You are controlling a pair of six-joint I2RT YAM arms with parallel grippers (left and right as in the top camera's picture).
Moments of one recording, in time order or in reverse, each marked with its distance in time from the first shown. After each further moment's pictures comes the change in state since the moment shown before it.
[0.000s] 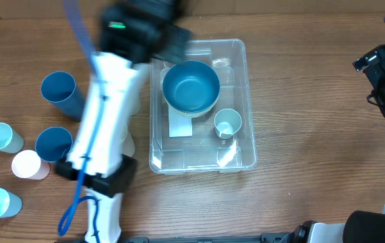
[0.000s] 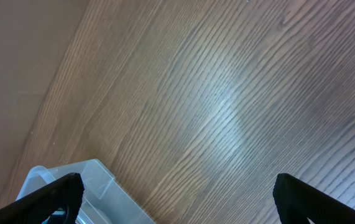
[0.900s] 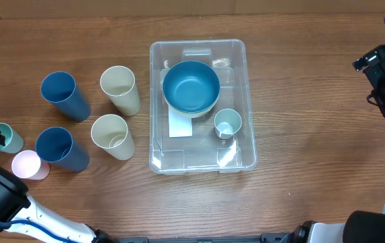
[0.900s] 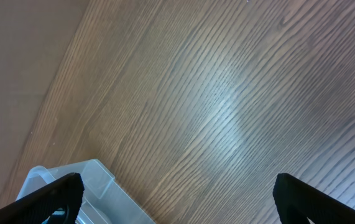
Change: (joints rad) left arm 1.233 -0.043 -1.171 0.673 0.215 -0.088; right arm 0.000 0.000 0.000 0.000 0.000 0.000
